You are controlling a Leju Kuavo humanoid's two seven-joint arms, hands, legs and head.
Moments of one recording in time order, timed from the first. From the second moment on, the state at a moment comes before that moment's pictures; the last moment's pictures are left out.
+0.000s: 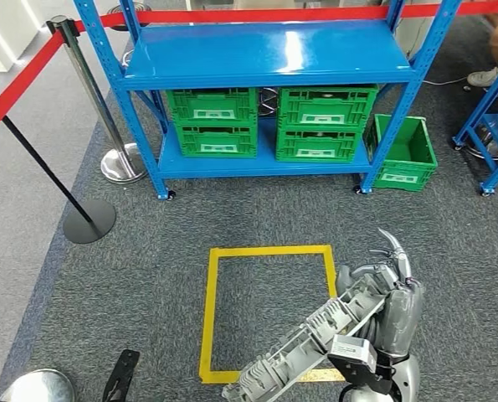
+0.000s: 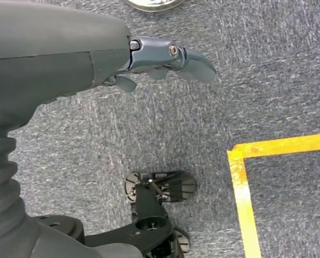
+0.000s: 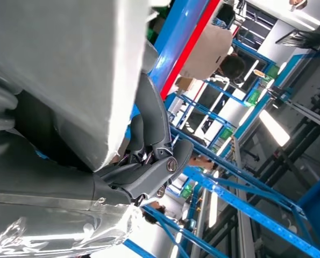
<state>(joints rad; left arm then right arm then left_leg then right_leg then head) -0.13 -0.12 0.92 -0.24 -0.91 0.09 -0.27 0.12 0.08 0.31 -1.69 0.82 -0.70 -0.42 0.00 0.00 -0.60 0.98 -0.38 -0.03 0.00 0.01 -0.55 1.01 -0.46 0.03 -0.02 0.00</state>
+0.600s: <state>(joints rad) -0.13 -0.12 0.92 -0.24 -0.91 0.09 -0.27 0.13 0.08 0.31 -1.69 0.82 -0.70 -0.42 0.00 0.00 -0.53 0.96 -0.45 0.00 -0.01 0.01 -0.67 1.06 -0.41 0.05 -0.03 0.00</state>
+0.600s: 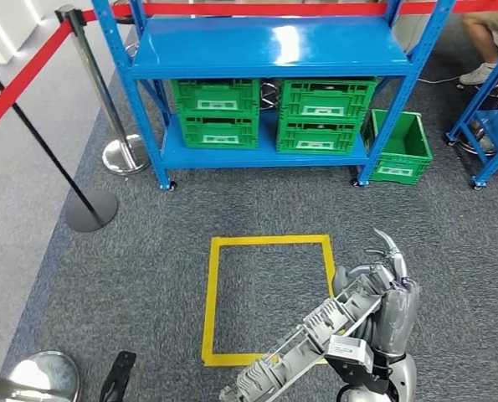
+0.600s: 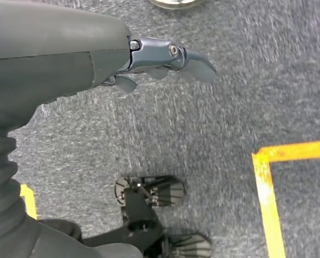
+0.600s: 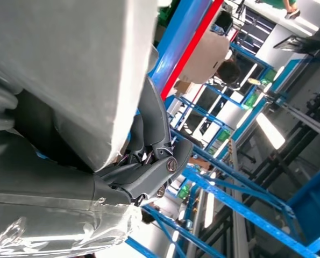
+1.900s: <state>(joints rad) -0.13 -0.12 0.92 -0.24 -0.91 0.09 -0.27 0.12 0.08 0.32 -1.68 0.82 -0.70 -0.41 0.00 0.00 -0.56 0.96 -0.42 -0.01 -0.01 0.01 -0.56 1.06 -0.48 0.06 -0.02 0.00</state>
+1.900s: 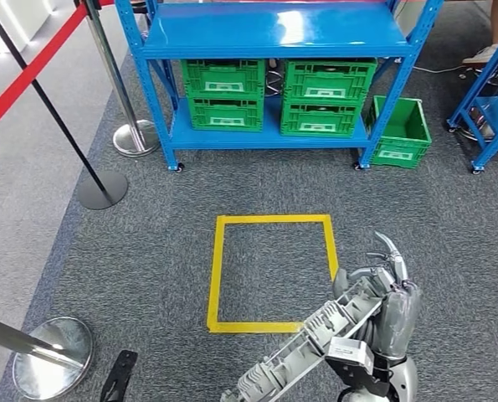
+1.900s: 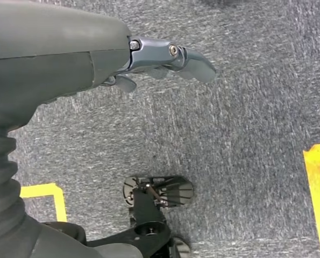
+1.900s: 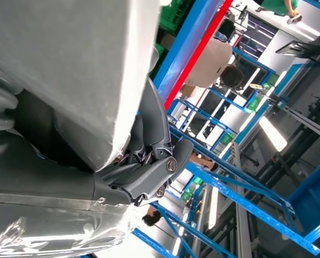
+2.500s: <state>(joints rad) -0.13 -0.11 0.92 -0.24 -0.91 0.09 -0.27 0.12 0.08 0.32 -1.68 0.82 -0.70 -0.41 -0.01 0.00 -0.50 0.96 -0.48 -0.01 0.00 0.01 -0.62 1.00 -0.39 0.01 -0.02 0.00</state>
